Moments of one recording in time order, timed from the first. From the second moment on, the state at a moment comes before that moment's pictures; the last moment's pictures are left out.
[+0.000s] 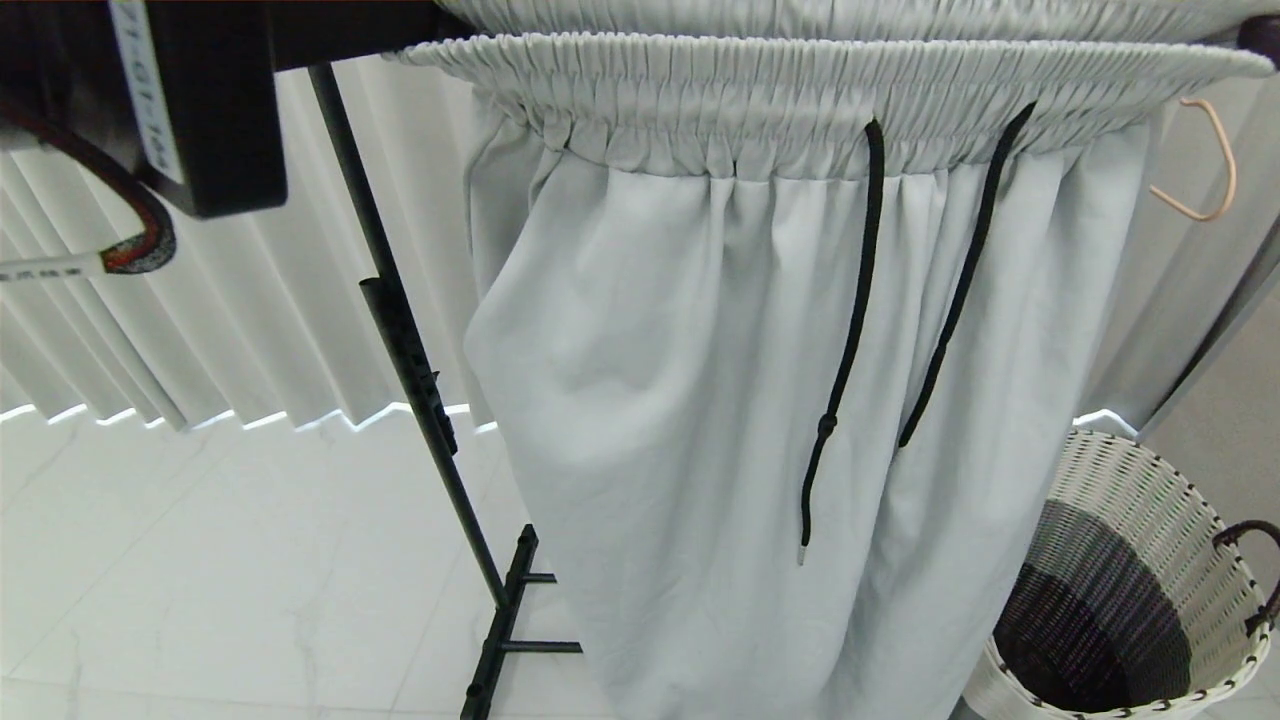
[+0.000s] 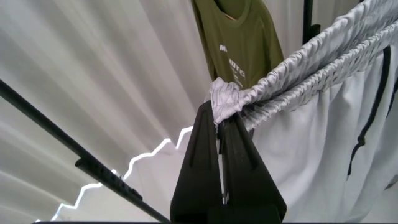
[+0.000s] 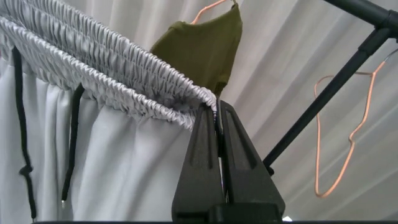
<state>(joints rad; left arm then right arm) -1.06 1.32 -1.50 0.22 0.59 0.38 1.01 1.12 -1.18 -0.15 -0.47 -0.47</state>
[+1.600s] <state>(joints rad) -0.97 1.24 -1.38 0.22 0.65 0.38 0.57 0.86 -0.98 0.18 -0.44 -0.56</state>
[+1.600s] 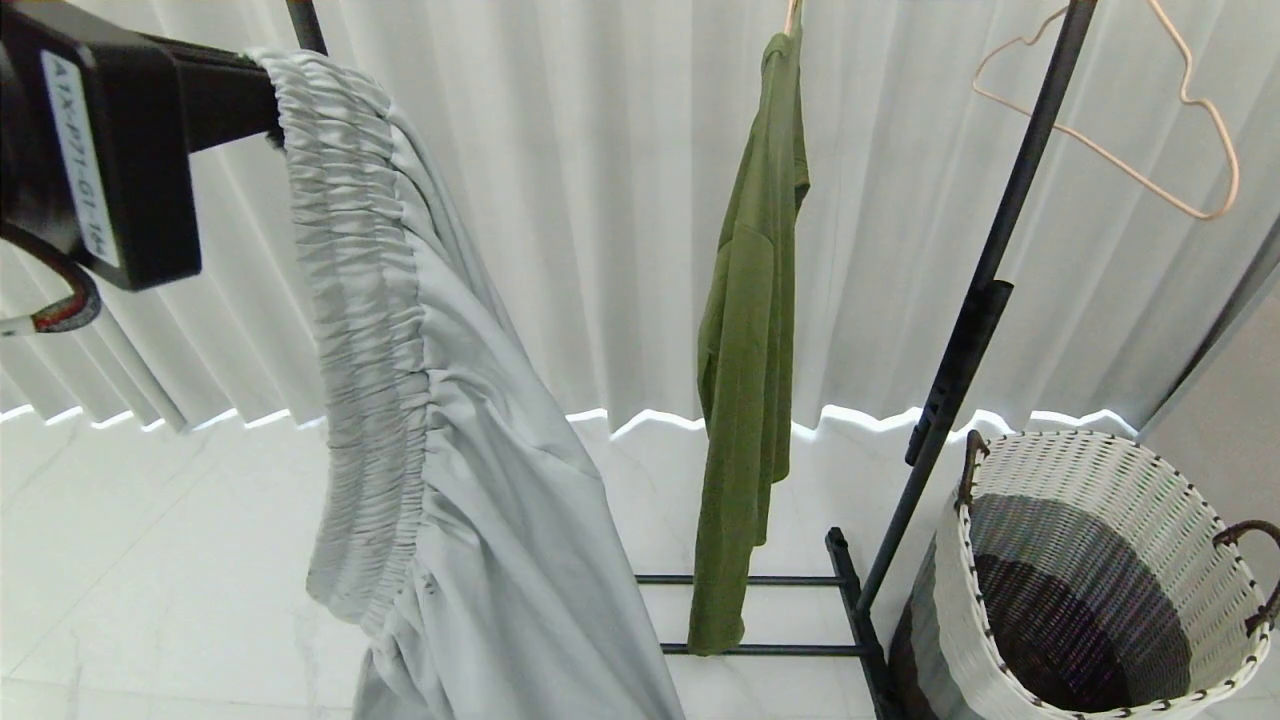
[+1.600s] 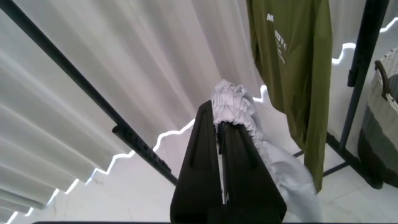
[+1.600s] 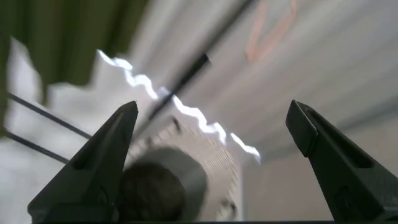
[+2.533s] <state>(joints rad) -0.95 1.19 -1.31 0.22 0.65 0.38 0.42 0.81 -0.86 0.17 -0.43 -0.39</state>
